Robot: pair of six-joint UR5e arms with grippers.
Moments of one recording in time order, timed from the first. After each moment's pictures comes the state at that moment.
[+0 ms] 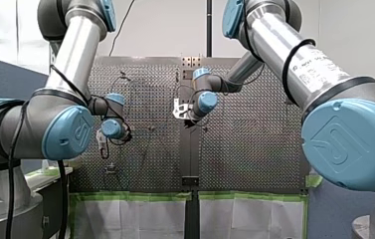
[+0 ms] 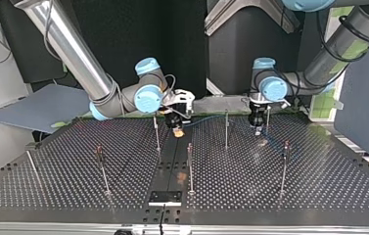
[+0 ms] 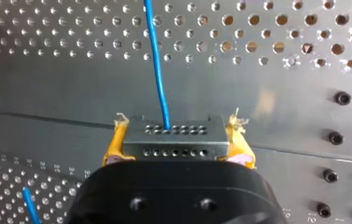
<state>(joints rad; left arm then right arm) 0.05 -2.09 -1.88 -2.49 -1.55 -1.73 2.28 -0.79 1.10 0.01 1.56 1.64</state>
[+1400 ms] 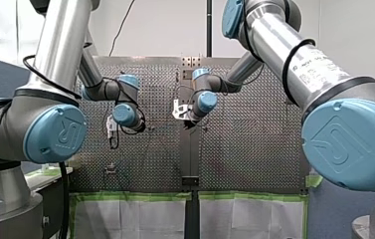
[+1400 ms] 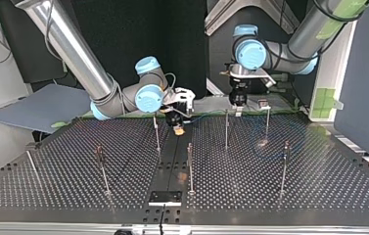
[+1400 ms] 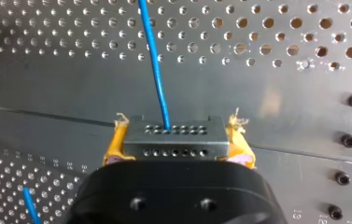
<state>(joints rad) -0.17 -1.85 -2.06 -2.54 -1.74 -1.70 2.28 -0.79 1.10 0.04 1.56 1.64</state>
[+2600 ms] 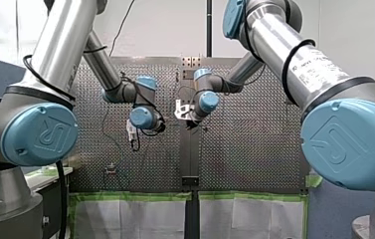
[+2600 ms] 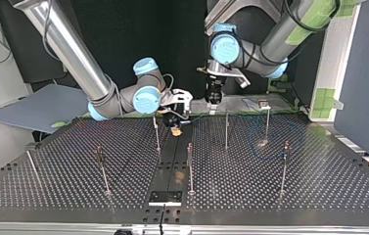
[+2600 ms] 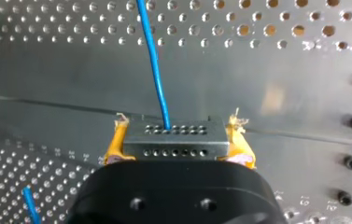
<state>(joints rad) -0.34 -1.93 -1.97 -2.49 -1.78 -1.79 2.27 -0.79 1.10 0.05 1.57 1.65</state>
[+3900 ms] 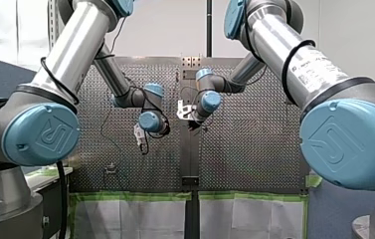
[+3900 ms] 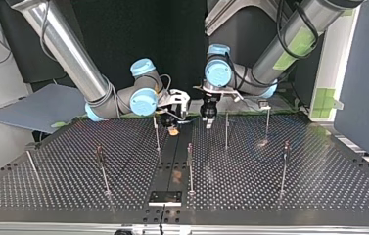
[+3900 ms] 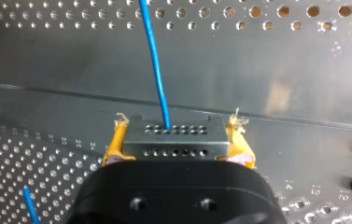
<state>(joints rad) -0.33 -2.08 -1.78 -2.55 -1.77 -1.87 2.25 -0.79 1.10 0.07 1.56 1.65</state>
